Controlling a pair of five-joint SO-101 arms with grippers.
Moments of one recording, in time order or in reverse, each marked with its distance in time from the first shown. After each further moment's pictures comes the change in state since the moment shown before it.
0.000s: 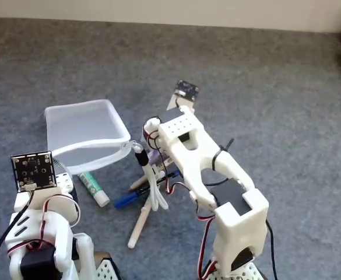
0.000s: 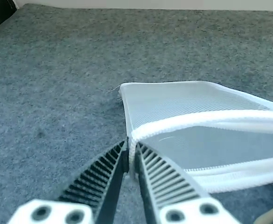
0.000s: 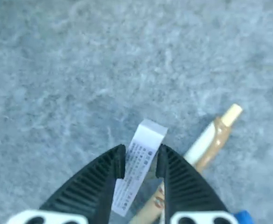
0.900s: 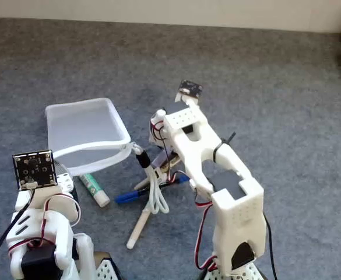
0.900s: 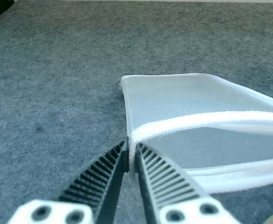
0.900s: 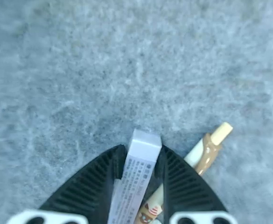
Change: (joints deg) left arm 0.0 0.0 1.5 0.0 0.0; right arm 3.7 8.6 -7.7 6.2 4.8
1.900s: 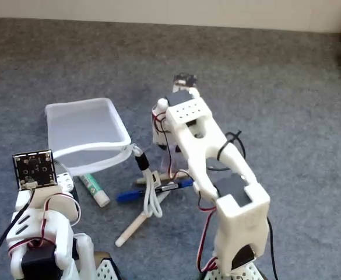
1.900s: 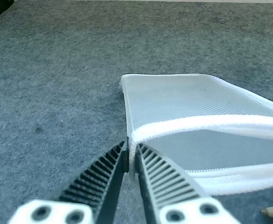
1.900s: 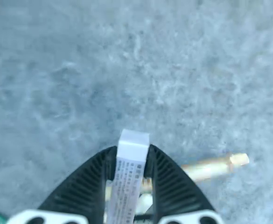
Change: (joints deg) left arm 0.1 0.0 0.0 -0.5 0.2; right arm 0.4 -8.0 -5.3 13.2 11.7
